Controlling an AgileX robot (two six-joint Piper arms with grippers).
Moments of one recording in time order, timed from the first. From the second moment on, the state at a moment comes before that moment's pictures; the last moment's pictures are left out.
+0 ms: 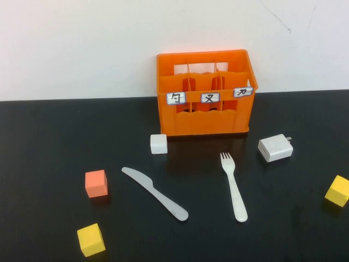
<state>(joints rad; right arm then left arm) -0.01 -0.01 0.02 -0.01 0.41 -0.10 -0.02 -0.02 0.02 0.05 0.36 -0.37</state>
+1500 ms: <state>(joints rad) -0.01 -0.01 0.03 0.01 -0.38 -0.10 -0.02 -0.02 0.02 0.07 -0.61 -0.51</state>
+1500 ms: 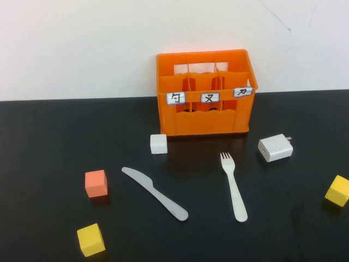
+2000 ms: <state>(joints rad) -0.01 0.05 -0.32 0.01 0.31 -0.10 -0.02 0.02 -0.31 0.09 0.16 -0.65</state>
